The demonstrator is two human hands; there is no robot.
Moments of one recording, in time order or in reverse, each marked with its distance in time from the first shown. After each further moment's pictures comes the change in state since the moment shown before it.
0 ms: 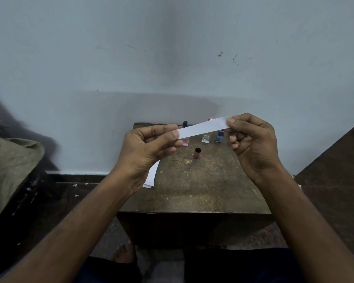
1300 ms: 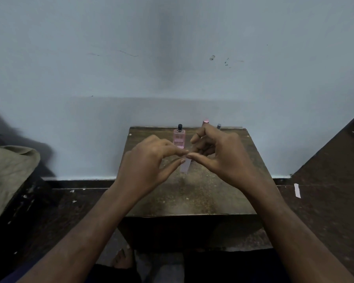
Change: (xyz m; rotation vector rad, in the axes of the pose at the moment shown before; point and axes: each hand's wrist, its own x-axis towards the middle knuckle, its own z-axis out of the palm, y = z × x) left_hand 0.013 -0.030 -0.016 1.307 -0.139 0.818; right_hand 0.001 0.026 0.001 -1.038 -0.343 -0.484
